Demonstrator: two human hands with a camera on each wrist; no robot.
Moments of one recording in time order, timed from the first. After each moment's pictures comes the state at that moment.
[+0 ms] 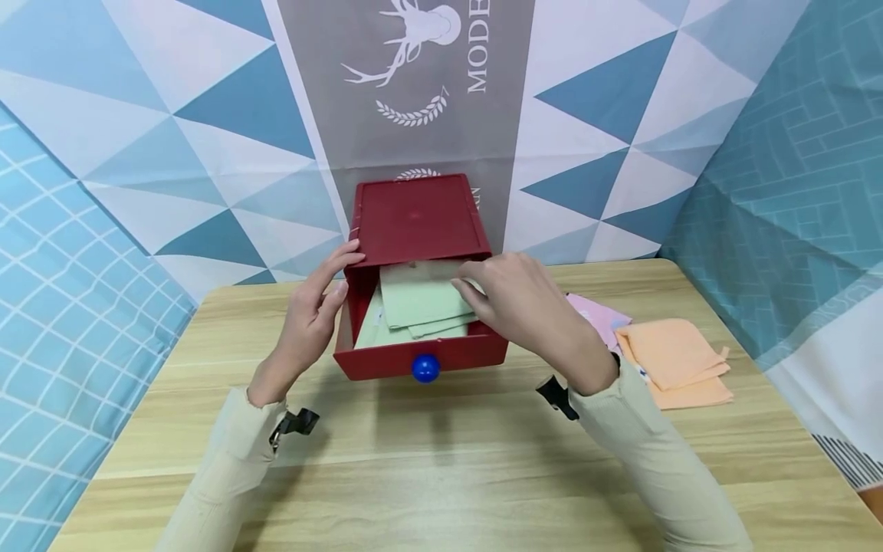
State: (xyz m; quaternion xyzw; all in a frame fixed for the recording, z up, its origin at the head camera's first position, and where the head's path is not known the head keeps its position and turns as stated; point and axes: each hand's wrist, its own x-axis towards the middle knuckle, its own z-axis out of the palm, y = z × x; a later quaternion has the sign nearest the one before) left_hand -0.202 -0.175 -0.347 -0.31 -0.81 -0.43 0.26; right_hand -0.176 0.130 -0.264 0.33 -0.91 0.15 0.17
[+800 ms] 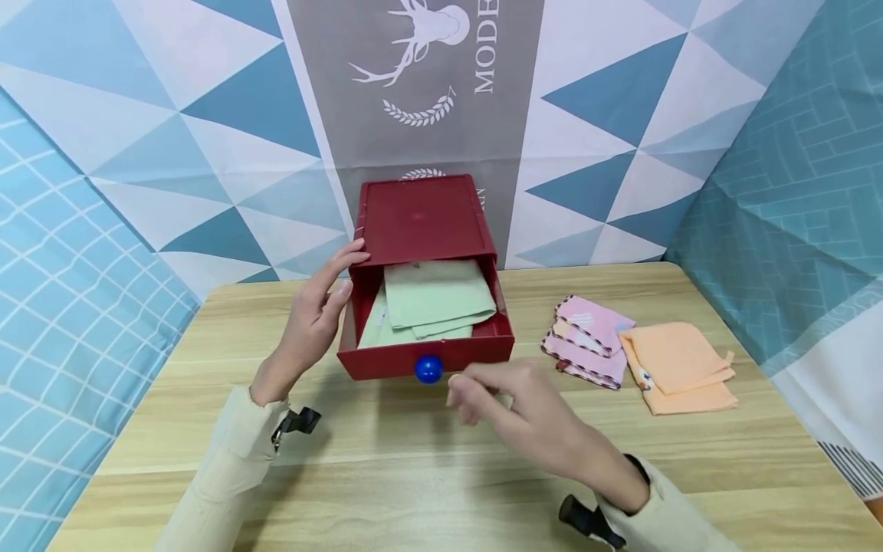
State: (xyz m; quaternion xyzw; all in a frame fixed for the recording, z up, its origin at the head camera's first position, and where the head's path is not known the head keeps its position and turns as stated) left_hand -0.202 -0.177 -0.348 -0.31 -0.81 -0.43 0.26; right_hand -0.093 0.137 -0.315 0.38 -0.78 0.49 0.02
